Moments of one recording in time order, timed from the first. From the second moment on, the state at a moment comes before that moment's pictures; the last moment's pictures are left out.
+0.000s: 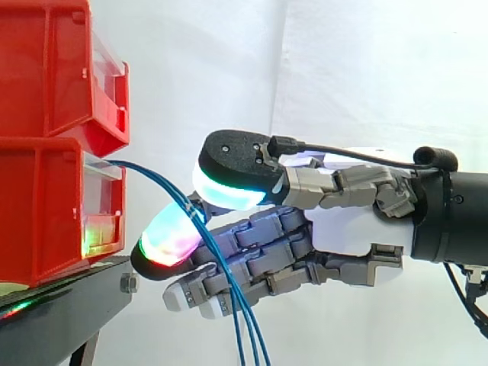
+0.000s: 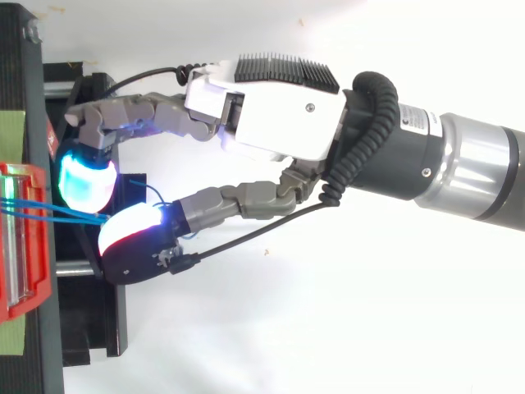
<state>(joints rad) 0.13 -2.36 -1.14 -2.67 -1.21 -0.49</state>
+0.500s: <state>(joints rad) 0.15 -2.37 -1.21 -2.51 -1.19 -0.50</state>
